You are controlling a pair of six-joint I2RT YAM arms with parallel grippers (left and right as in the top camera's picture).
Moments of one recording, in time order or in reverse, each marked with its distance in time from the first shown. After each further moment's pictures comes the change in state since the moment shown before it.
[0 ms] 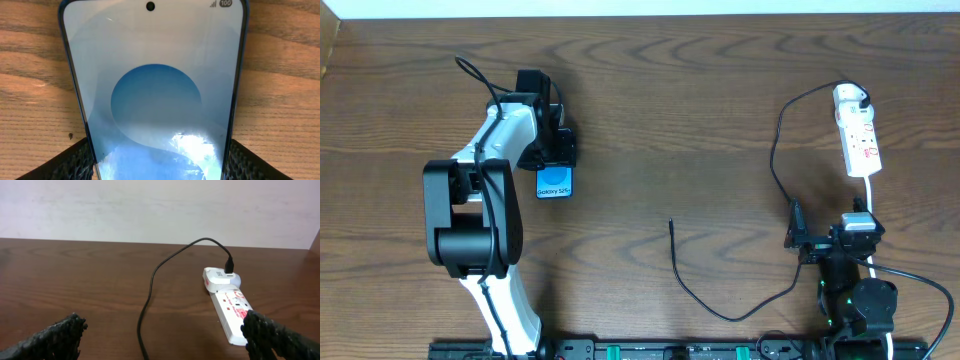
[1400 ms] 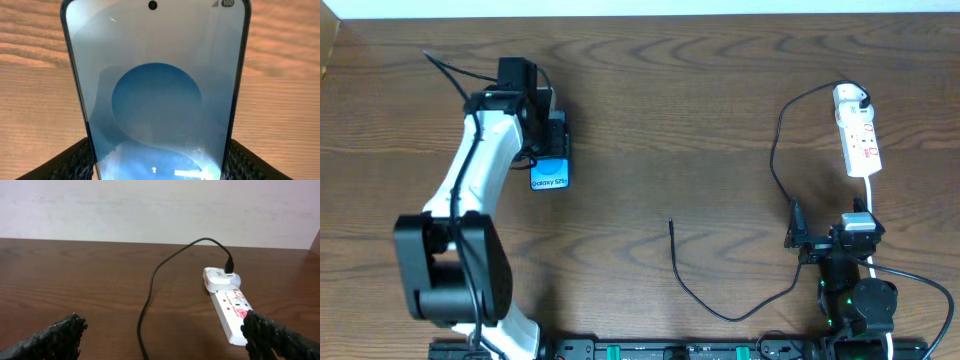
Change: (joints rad) left arm 0.000 -0.254 -0.024 -0.077 0.031 -0.038; right arm 0.000 0.000 0.000 0.000 0.000 0.000
